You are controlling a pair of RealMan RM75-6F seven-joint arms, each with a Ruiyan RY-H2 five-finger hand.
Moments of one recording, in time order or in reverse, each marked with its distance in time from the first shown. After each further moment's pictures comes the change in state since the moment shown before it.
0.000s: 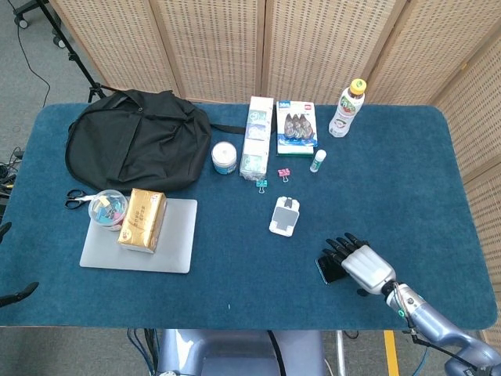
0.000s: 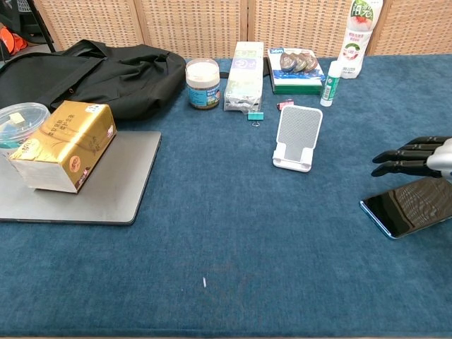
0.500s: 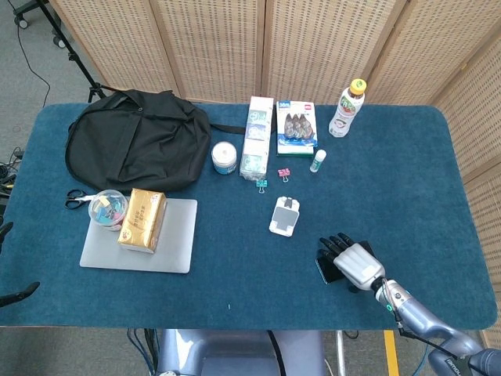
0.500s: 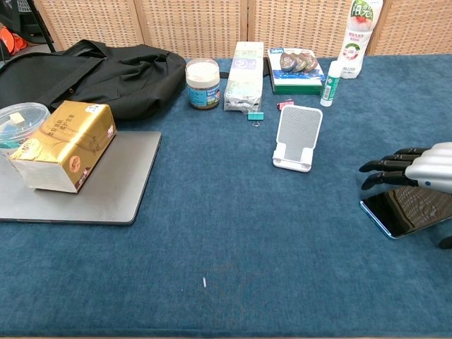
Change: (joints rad) left arm -0.003 -0.003 -0.002 -0.003 -0.008 -0.007 0.009; right arm 0.029 -0.113 -0.021 0.115 0.017 0.008 0.022
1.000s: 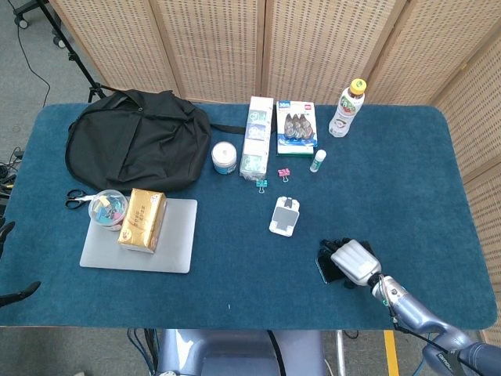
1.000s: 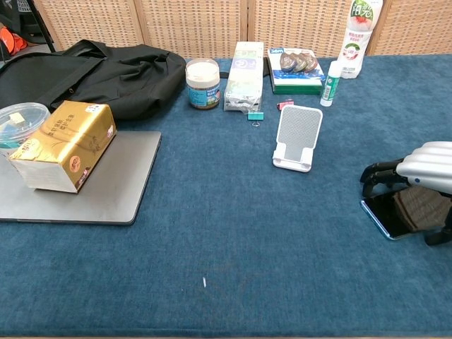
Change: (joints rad) left arm -0.006 0.000 -0.001 -0.003 -0.009 -0.014 0.005; right arm 0.010 -0.086 -0.019 0.152 -0.034 0.068 0.089
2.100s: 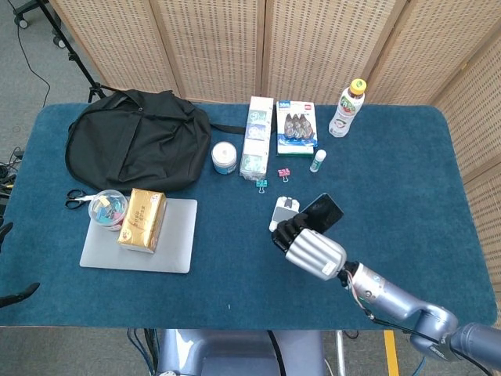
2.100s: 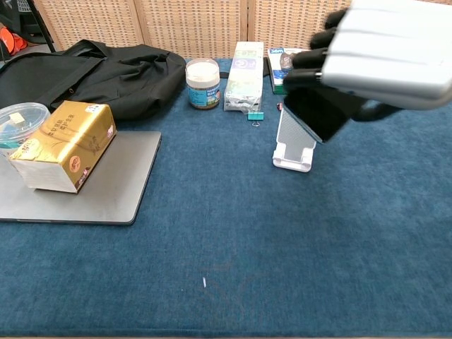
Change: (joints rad) left arm 0.008 0.014 0.005 0.001 0.018 0.015 -0.042; right arm 0.135 0.070 0.160 -0.215 -0.330 0.250 -0.667
